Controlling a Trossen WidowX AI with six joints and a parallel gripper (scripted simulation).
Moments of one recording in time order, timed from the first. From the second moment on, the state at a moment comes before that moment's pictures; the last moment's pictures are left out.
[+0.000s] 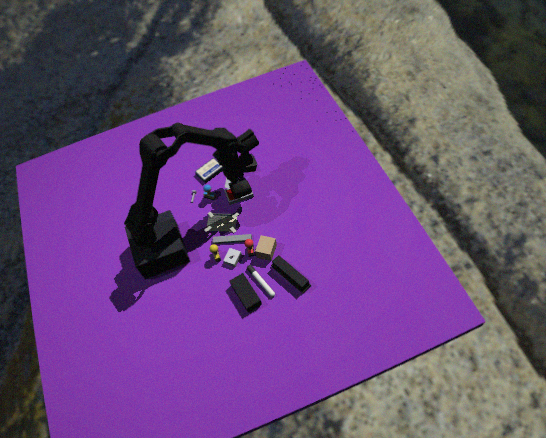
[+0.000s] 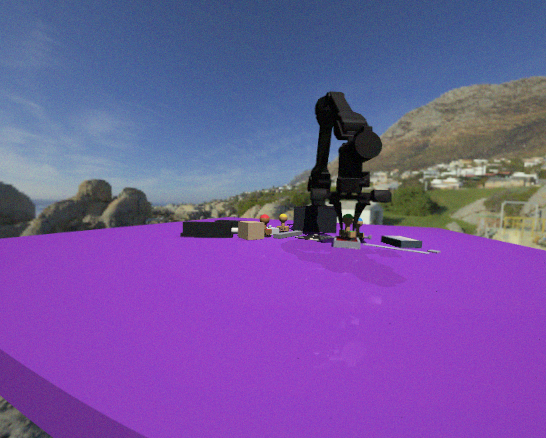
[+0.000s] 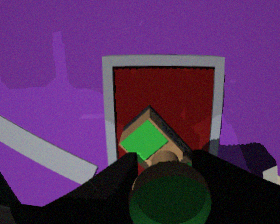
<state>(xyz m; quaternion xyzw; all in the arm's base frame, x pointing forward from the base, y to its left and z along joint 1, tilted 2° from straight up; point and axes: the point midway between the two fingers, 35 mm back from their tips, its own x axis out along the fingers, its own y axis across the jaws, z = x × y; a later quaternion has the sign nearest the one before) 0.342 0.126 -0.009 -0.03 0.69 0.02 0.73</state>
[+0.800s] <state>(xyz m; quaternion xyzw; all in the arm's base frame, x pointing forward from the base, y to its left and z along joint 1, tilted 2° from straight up) 0.342 0.127 -0.003 -0.03 0.69 0.02 0.73</state>
